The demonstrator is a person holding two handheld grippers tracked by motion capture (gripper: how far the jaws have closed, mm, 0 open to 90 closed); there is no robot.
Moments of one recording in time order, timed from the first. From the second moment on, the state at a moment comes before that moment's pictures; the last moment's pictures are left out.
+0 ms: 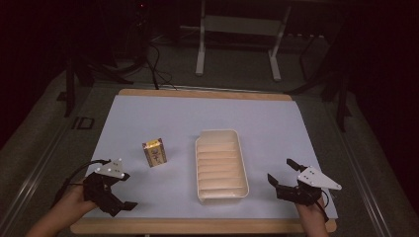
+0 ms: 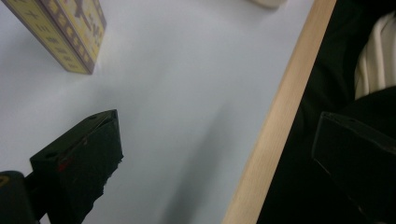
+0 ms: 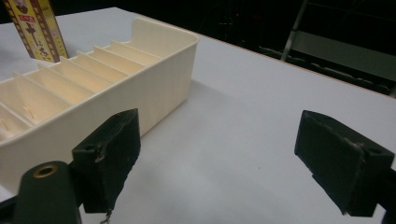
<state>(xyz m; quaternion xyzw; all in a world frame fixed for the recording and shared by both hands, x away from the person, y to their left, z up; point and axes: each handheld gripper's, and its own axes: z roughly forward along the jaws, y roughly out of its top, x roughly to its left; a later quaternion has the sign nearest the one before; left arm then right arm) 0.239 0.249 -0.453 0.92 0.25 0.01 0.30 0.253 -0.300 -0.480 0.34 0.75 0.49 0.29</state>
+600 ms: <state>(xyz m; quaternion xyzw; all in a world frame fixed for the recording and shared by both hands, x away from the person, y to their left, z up) 0.242 0.239 -0.459 0.95 0.26 -0.04 0.18 0.252 -0.299 -0.479 0.34 0.75 0.49 0.29</state>
